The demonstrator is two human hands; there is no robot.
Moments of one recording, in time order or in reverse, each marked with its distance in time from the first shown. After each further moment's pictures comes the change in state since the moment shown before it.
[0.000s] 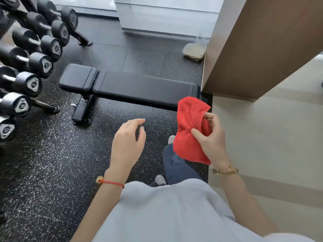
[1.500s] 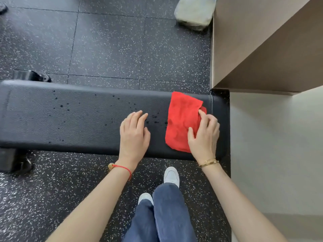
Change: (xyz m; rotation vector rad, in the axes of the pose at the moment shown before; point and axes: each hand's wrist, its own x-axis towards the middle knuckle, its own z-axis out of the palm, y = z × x) left_hand 0.421 -0.250 0.456 0.237 -0.180 0.154; right_hand 0.449 0.392 0.227 -0.787 0.106 0.112
